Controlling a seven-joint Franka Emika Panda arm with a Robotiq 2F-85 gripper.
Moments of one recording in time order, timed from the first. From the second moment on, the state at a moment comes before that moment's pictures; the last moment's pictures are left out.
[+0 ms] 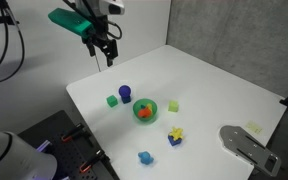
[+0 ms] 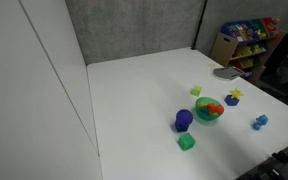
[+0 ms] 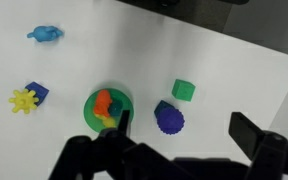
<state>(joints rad) 0.05 -0.51 -0.05 -2.47 0.09 1.91 -0.16</state>
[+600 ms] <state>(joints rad) -0.07 -0.28 -0.07 -2.43 -0.03 2.14 -0.08</state>
